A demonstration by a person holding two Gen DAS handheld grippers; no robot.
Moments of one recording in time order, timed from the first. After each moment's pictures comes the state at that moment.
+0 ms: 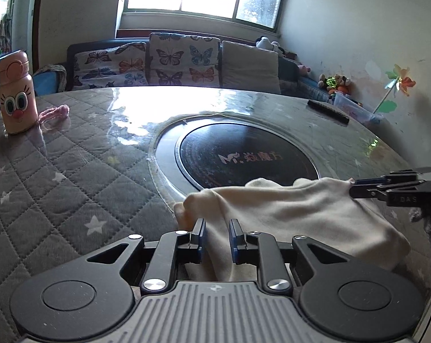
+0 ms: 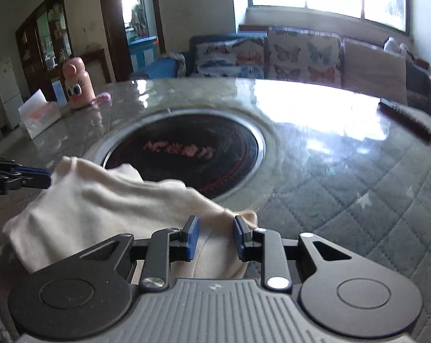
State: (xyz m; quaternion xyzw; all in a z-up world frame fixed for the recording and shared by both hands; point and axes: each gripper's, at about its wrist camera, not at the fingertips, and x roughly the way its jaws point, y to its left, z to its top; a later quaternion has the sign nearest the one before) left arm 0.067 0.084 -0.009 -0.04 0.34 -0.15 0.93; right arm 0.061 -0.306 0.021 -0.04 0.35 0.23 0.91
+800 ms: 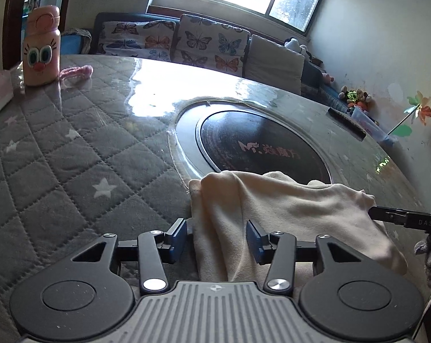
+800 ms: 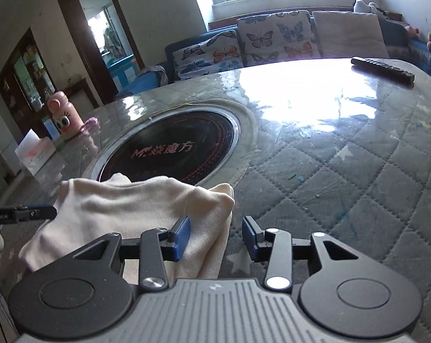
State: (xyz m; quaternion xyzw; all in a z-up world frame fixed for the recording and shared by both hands) left arm 0.062 0.097 -0.021 -0.11 0.38 -0.12 0.91; right arm 0.056 -0.344 0.008 0.07 0.38 0.21 0.90
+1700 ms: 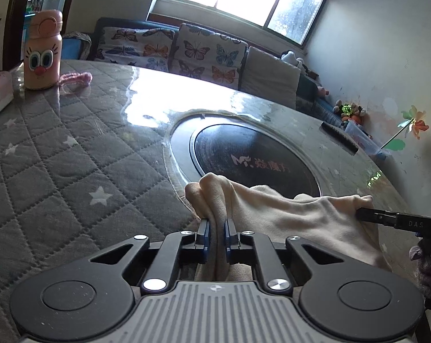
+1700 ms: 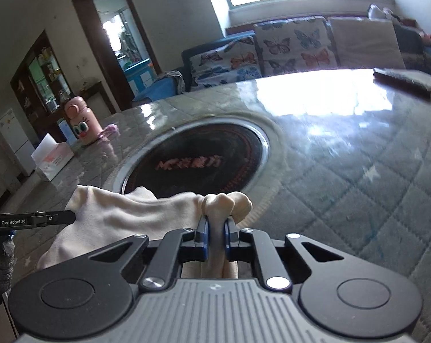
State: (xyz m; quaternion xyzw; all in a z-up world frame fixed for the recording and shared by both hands) left arm 0.050 0.103 -0.009 -0.14 0.35 -0.12 0.92; right arm 0.060 -0.318 0.027 0.07 0.36 0.24 0.90
